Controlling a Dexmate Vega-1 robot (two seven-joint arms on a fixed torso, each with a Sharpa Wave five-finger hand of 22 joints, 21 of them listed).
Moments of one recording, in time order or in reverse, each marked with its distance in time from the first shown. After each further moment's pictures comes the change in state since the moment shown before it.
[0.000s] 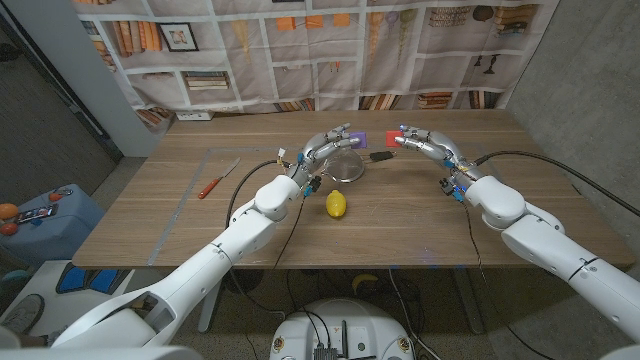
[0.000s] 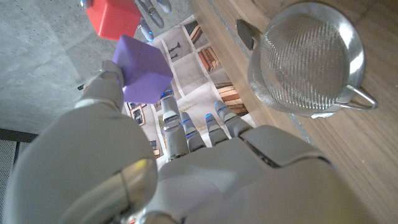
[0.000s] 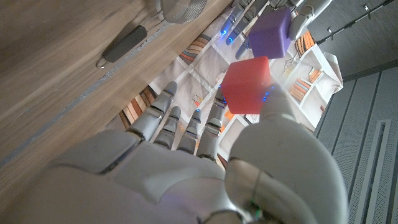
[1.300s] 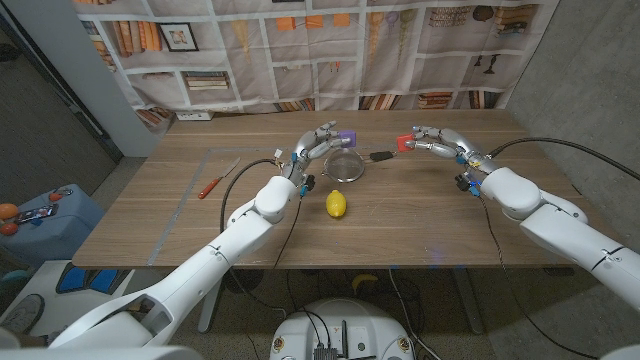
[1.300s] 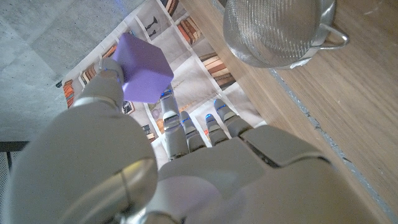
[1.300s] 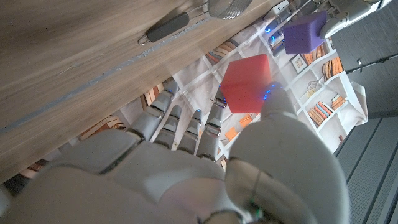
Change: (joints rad) left arm 0.014 0.001 -0.010 -0.008 0.141 0.021 0.165; left_hand 0.013 -0.013 0.010 -0.006 -0.001 0.004 0.004 0.014 -0.004 0.009 -0.009 0.000 -0.002 0.000 -0.007 0.000 0.000 0.004 -0.014 0.000 0.000; right arm -0.002 -0.085 0.039 -0.011 -0.083 -0.090 -0.017; right_hand 0.019 -0.019 0.011 -0.003 0.023 0.000 0.000 0.023 0.032 0.007 -0.018 0.007 0.000 0.011 0.000 0.007 0.000 0.007 0.000 0.000 0.000
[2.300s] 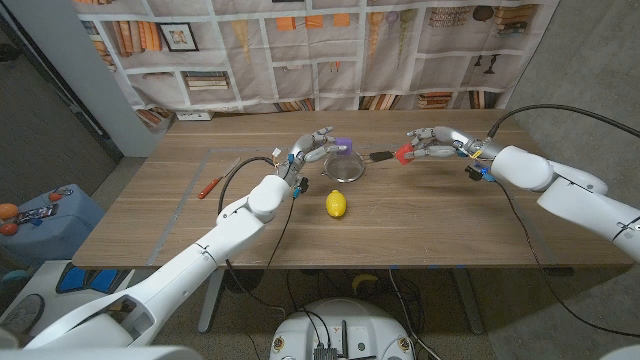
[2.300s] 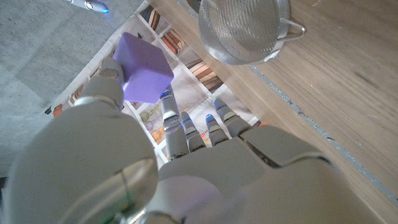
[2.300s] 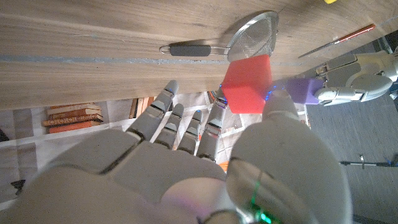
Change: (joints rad) left arm 0.010 0.084 0.005 -0.099 0.066 0.127 0.010; left_hand 0.005 -0.006 0.001 0.000 0.001 -0.003 -0.003 0.000 0.000 -0.009 -0.002 0.000 0.000 -0.004 -0.004 0.000 0.000 0.000 0.000 -0.006 0.000; right arm 0.120 -0.136 -0.055 0.000 -0.247 -0.029 0.193; right_hand -0.015 -0.014 0.003 0.003 0.011 -0.005 -0.006 0.015 0.031 -0.007 -0.007 0.000 0.000 0.009 -0.002 0.005 0.003 0.004 0.004 0.000 0.000
